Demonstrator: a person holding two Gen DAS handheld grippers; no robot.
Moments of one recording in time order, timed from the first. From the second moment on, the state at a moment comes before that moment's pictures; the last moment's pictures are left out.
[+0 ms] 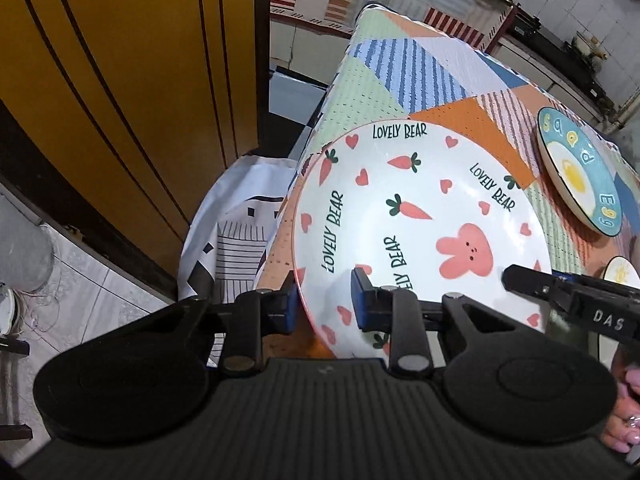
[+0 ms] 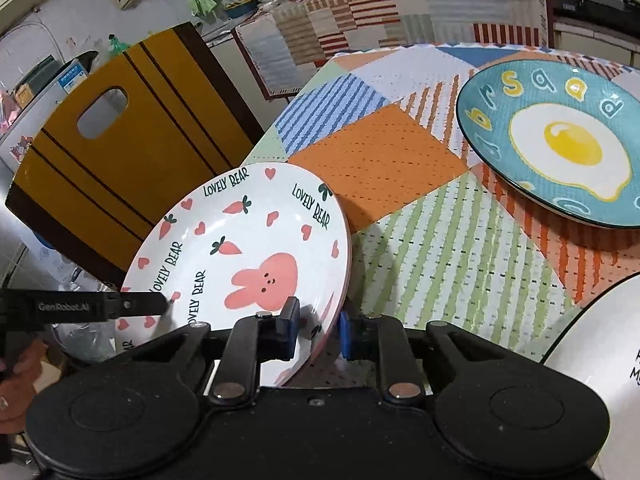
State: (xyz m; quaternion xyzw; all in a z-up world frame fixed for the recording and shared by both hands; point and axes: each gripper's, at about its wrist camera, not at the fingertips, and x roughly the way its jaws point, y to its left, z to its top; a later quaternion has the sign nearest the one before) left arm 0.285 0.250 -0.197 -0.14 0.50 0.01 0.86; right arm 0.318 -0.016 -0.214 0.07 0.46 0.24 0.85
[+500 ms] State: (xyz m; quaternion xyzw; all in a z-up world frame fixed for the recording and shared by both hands) left arm 0.235 0.205 -0.131 -0.09 0.47 -0.01 0.88; right arm 0.288 -0.046 -0.171 0.06 0.44 0.27 0.85
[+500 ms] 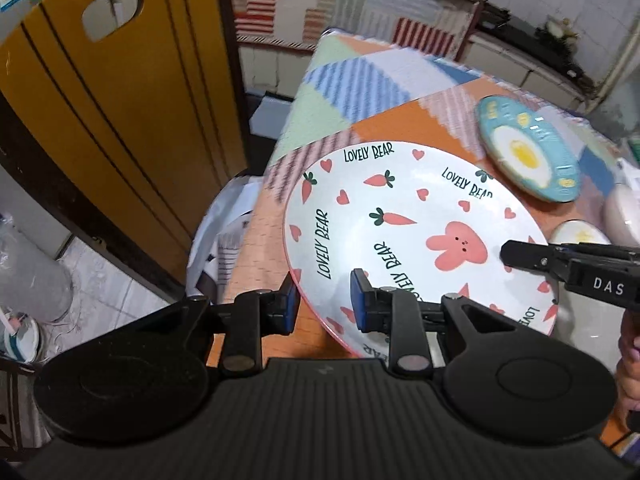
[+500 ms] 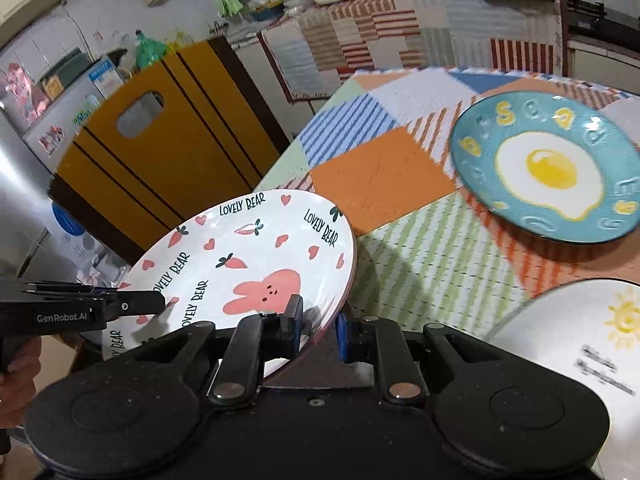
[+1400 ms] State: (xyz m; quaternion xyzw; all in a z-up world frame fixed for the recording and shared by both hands) left arm 0.218 0.046 -0.103 -0.07 0.50 -0.13 0.85; right arm 0.193 -0.210 -0.108 0.05 0.42 0.20 0.88
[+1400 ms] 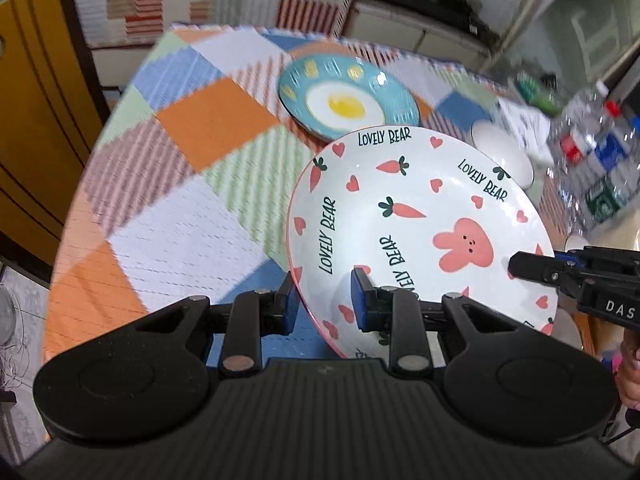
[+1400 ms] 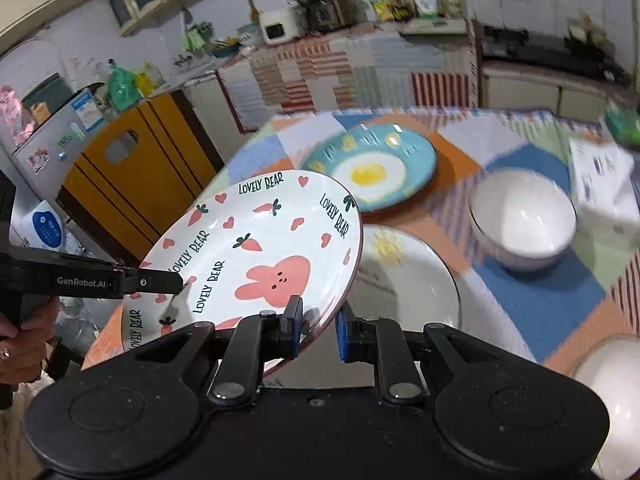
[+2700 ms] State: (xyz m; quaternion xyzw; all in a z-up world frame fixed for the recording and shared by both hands) left arm 0.252 0.013 -0.167 -0.04 0.55 -0.18 0.82; right arm 0.213 -0.221 -0.158 0.03 0.53 0.07 0.85
